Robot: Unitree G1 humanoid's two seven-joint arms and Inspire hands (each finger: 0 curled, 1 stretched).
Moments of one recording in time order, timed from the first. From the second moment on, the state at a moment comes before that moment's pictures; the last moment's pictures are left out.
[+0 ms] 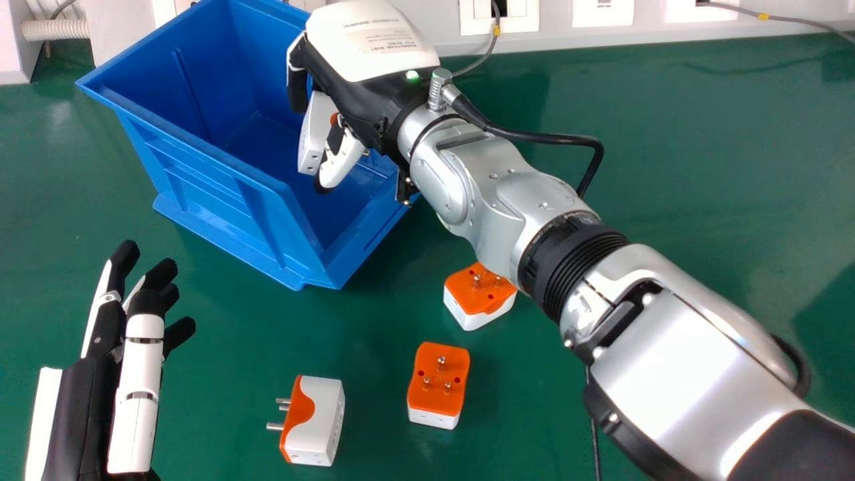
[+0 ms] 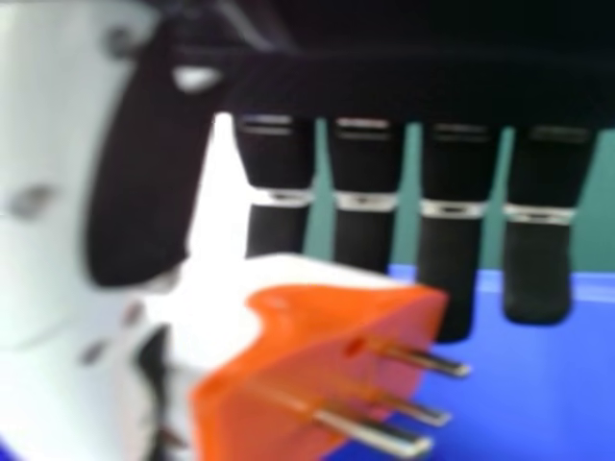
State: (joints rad) left arm 0.61 0.00 0.16 -0.51 -0.10 -0.16 -0.05; right arm -1.34 0.12 0.56 1.33 -0.75 -0.08 -0.23
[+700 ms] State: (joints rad) left arm 0.58 0.00 0.15 -0.51 -0.08 -0.16 -0.04; right arm -1.33 0.11 0.59 1.33 -0.75 -0.06 -0.26
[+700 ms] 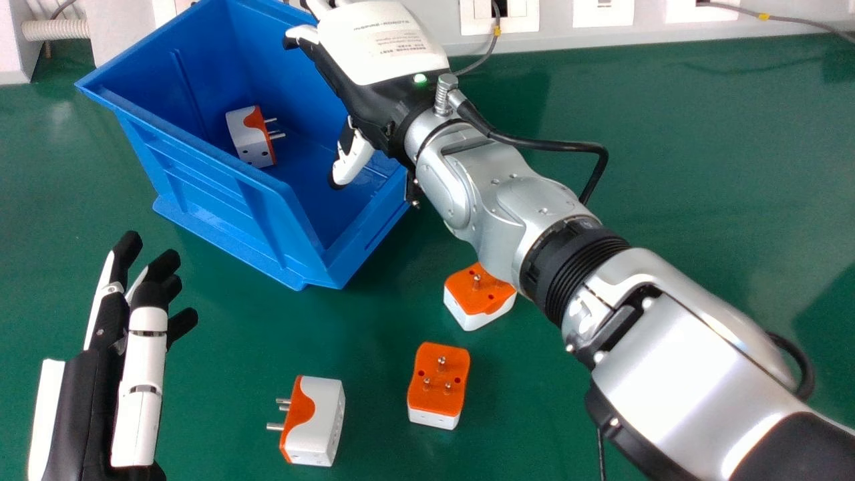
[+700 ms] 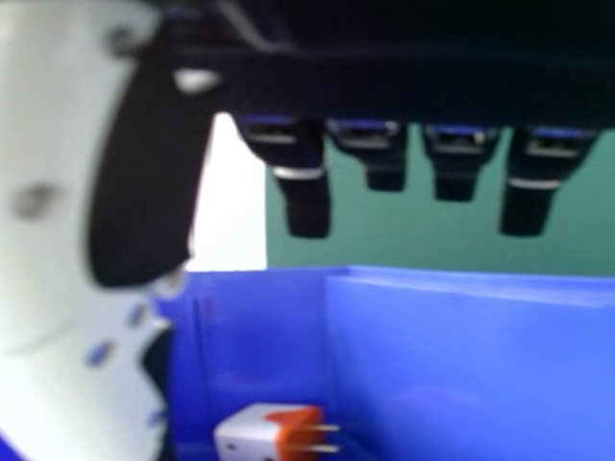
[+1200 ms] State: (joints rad) left arm 0.50 0.01 0.15 -0.46 -0.08 -0.13 -0.03; right arm -1.30 0.07 0.58 1.32 -0.74 -0.10 -0.31
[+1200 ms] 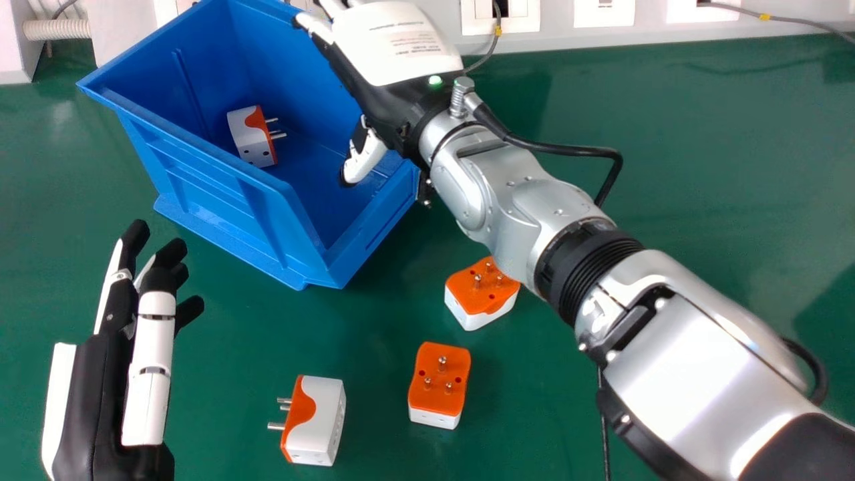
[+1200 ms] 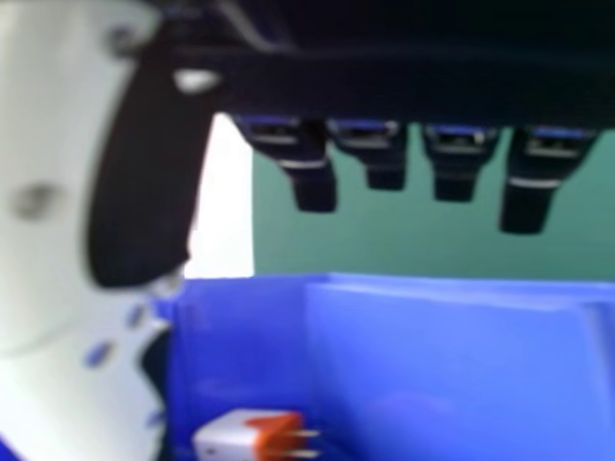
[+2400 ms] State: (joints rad) left arm 0.35 0.02 0.20 -0.32 -0.04 -0.12 -0.01; right arm -0.53 -0.33 0.27 0.02 -0.66 0.06 -0.10
